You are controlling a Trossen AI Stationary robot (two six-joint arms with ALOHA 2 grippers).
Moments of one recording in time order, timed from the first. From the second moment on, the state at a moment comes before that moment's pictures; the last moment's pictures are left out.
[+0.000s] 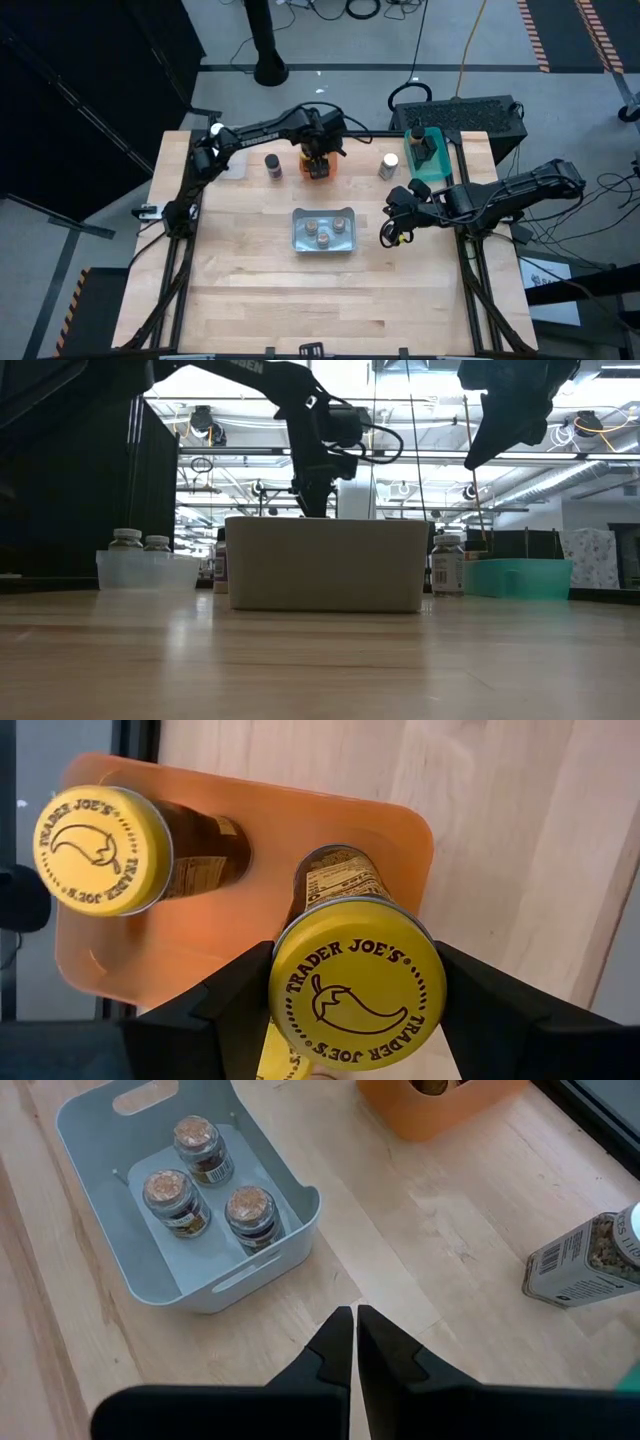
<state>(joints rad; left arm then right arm) 0.42 2.19 2.08 -1.19 -0.06 0.26 0.23 1.16 0.94 -0.80 0.44 0.69</state>
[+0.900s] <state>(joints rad) 0.42 2.20 2.20 -1.29 -0.08 0.29 0.23 1.16 0.94 -0.80 0.45 0.69</state>
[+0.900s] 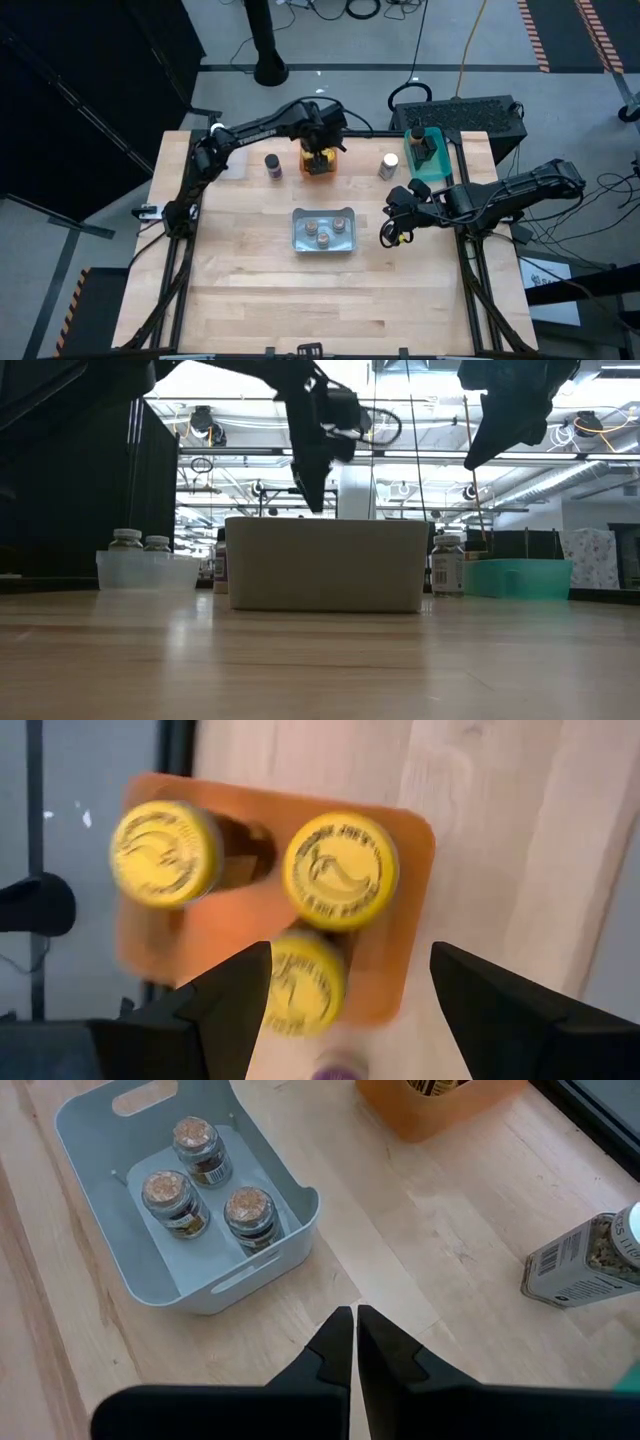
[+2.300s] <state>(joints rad) -0.58 1.30 1.15 -0.91 -0.67 -0.80 0.28 1.16 0.86 -0.65 0.50 0.84</state>
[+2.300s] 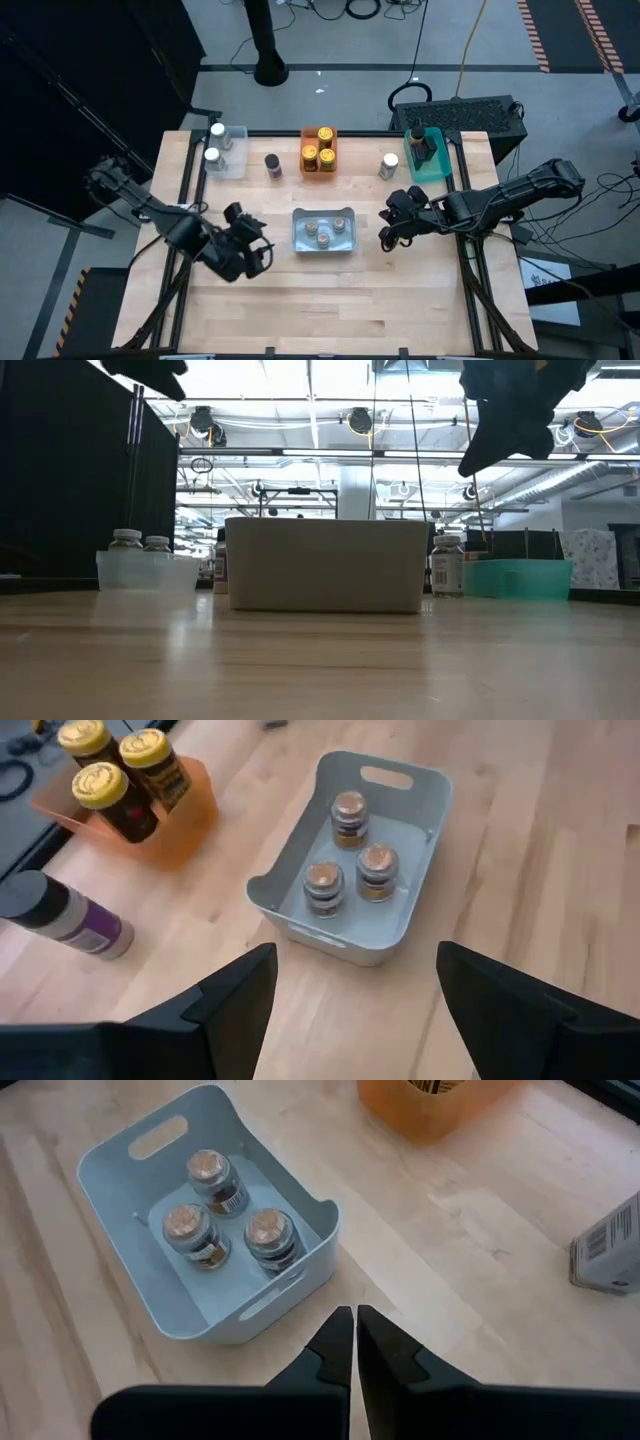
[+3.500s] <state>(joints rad) 0.13 1.10 0.85 -0.39 -0.26 0.11 -0.08 1.14 0.86 -0.54 0.46 0.51</state>
